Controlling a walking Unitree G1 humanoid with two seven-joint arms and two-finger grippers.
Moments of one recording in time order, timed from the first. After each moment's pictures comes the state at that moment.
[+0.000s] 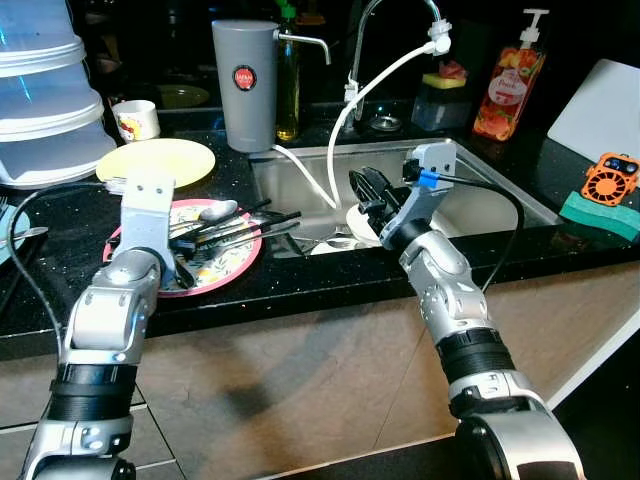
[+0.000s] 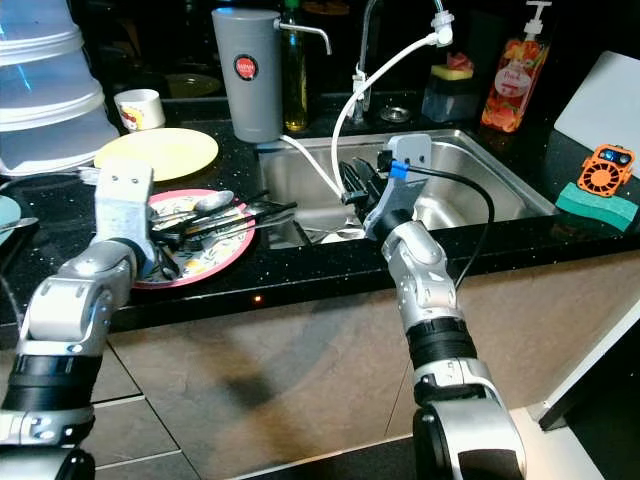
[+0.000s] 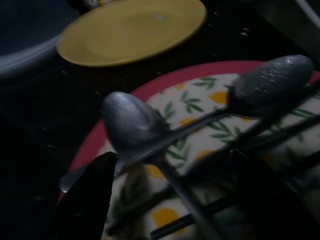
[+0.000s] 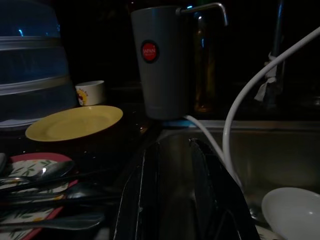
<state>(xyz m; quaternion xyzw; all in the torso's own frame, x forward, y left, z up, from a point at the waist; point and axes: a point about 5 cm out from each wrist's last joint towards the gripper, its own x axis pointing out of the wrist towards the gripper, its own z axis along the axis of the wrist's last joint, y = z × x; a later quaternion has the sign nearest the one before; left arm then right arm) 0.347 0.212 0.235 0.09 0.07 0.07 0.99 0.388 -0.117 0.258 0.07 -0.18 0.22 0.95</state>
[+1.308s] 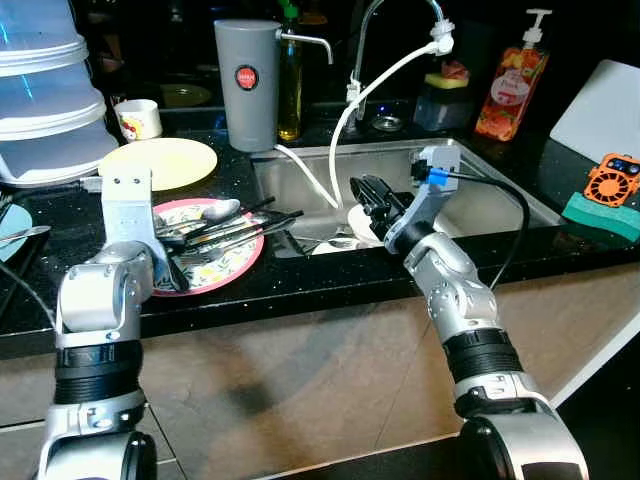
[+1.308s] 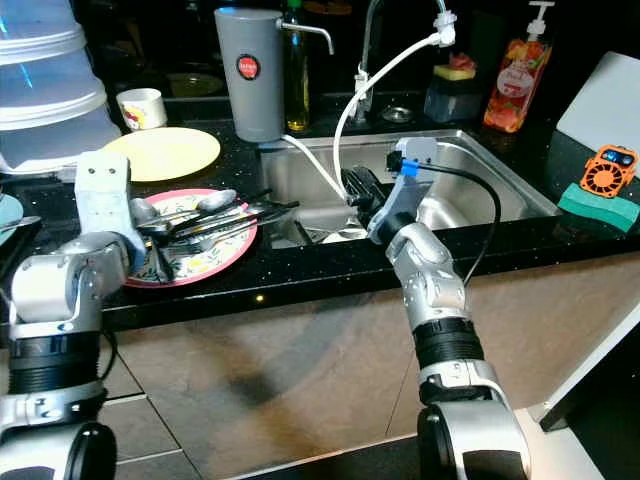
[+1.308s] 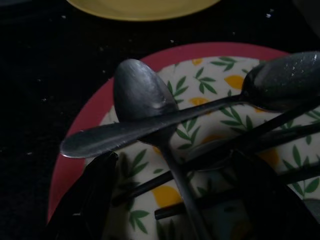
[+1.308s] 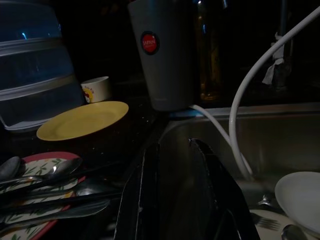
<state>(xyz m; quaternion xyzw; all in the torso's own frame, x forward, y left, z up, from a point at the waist) 0.346 0.210 0.245 -0.02 0.15 0.10 0.98 0.391 -0.124 0.260 0.11 -0.15 0.24 0.95</state>
